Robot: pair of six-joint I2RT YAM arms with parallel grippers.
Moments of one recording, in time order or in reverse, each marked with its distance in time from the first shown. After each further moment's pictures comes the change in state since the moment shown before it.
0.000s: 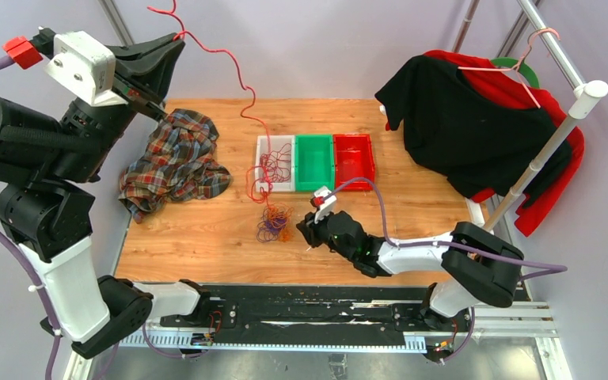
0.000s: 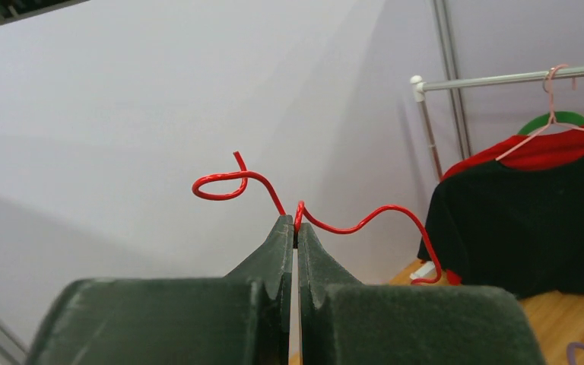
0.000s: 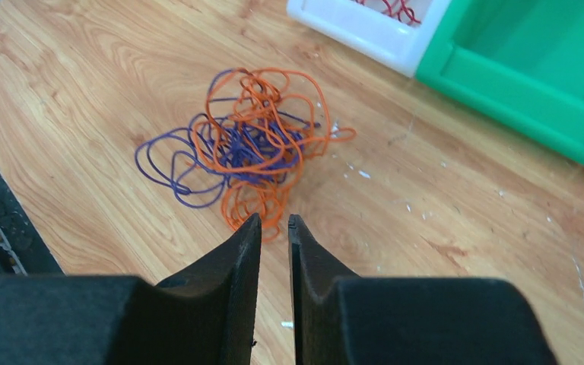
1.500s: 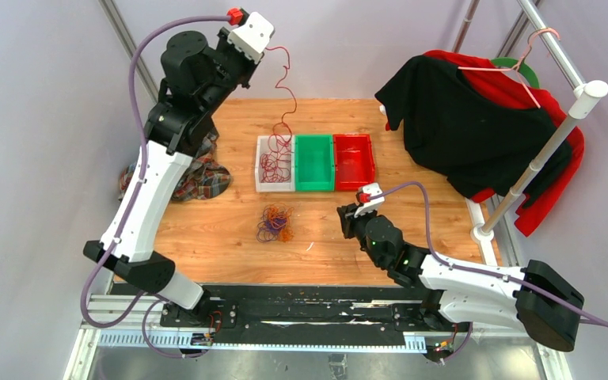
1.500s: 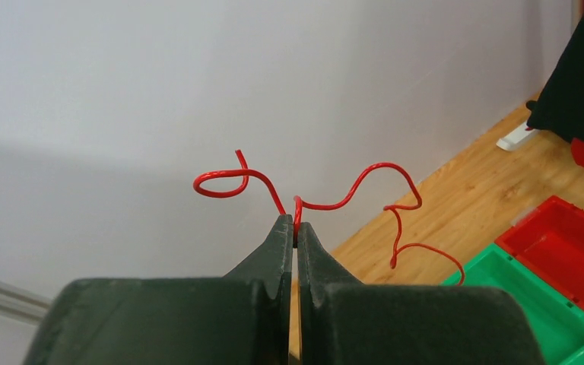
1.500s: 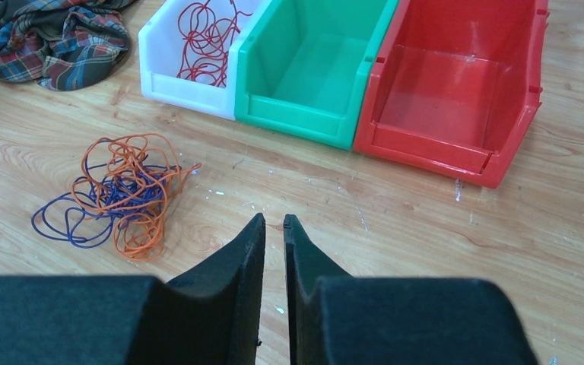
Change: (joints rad) left arm -0.002 0.266 -0.351 0.251 -0.221 0.228; right arm -0.055 -0.460 -0.168 -0.198 0.324 -0.031
